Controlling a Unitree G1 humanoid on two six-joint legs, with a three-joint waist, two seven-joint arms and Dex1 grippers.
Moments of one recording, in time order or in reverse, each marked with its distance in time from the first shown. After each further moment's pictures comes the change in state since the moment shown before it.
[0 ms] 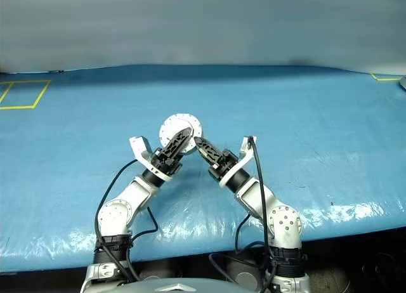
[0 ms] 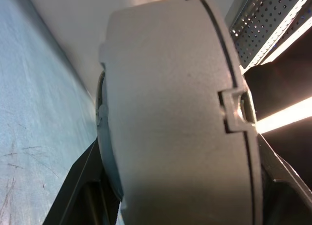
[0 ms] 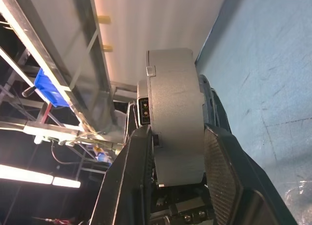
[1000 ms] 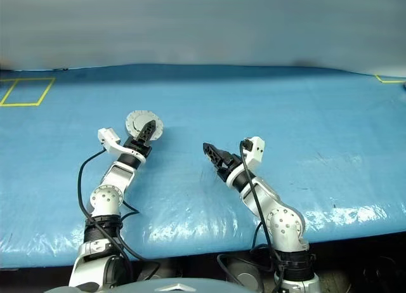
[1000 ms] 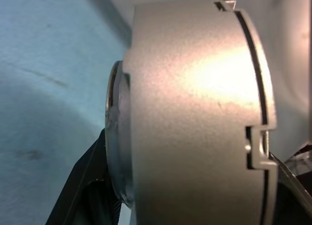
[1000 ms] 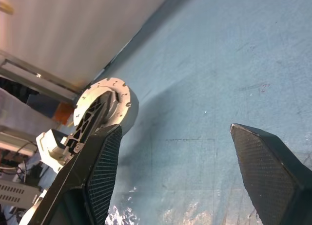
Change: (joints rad) left arm -0.195 0.102 0.173 0.309 0.361 -0.303 0.227; right arm 0.019 -0.089 0.090 -0.062 -0.485 -0.087 -0.002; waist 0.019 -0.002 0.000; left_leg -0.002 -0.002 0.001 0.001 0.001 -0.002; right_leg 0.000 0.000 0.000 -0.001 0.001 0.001
